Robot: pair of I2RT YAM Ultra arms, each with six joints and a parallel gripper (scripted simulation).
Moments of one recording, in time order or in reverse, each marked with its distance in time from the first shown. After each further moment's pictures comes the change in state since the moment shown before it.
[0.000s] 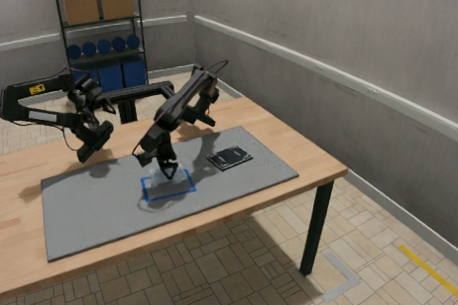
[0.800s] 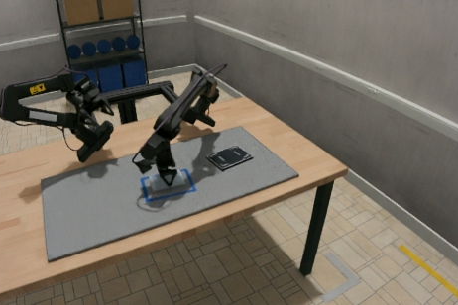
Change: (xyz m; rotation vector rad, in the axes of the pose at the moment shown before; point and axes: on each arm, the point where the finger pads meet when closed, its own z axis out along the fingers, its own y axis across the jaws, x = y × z) left arm -0.004 -0.006 0.033 0.011 0.005 0.004; right arm 0.004 -0.011 -0.003 0.034 -0.001 0.018
